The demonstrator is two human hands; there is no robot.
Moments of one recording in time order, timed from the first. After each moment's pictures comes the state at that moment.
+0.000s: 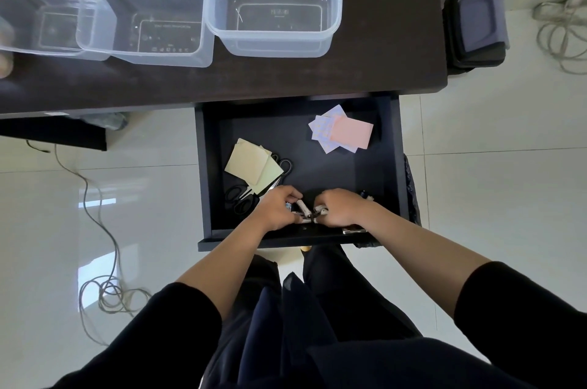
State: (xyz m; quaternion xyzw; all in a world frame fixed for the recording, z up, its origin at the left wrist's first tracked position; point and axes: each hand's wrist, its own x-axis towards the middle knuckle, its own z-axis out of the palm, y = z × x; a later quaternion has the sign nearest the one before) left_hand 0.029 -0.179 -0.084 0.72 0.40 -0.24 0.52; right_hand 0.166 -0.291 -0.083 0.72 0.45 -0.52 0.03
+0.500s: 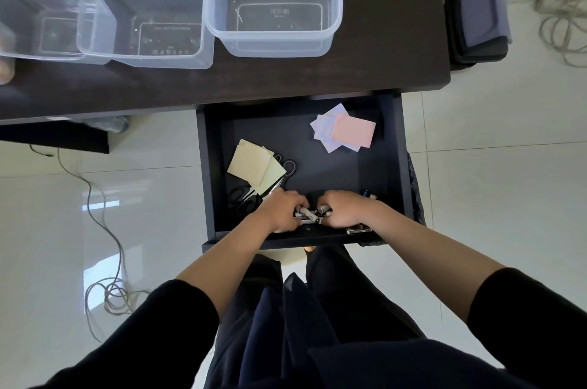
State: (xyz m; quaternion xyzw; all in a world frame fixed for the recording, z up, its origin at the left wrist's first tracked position) left_hand 0.032 -0.173 -0.085 0.85 0.20 -0.34 0.34; right_hand 0.166 -0.291 -0.077 0.70 0.44 -0.57 0.02
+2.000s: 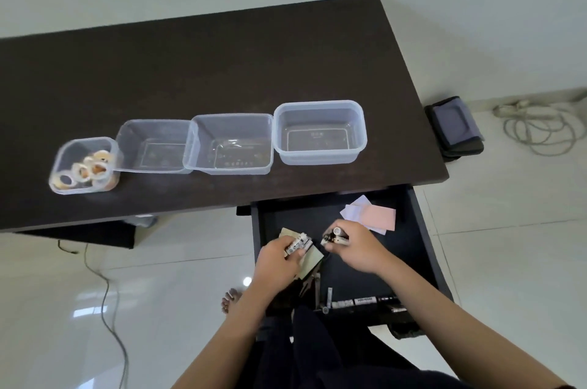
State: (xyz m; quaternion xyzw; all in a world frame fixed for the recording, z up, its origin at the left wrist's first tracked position) left_hand 0.006 -0.092 0.029 0.80 0.41 -0.07 0.44; right_hand 0.155 -0.212 0.028 0.80 0.29 -0.43 -0.31
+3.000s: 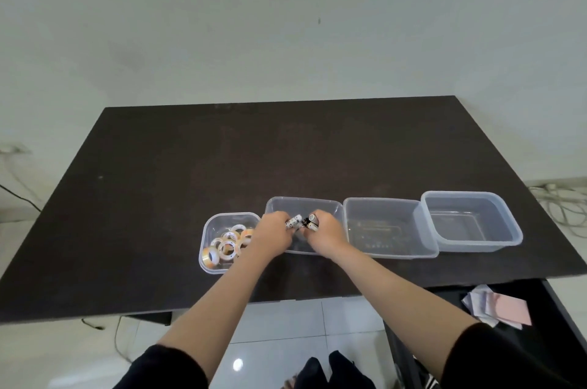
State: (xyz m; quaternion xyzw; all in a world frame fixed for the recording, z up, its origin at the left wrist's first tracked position) left_hand -0.056 0.271 0.093 0.88 0.35 -0.05 0.31; right_hand 0.029 0.171 0.090 0.86 0.24 -0.30 -0.33
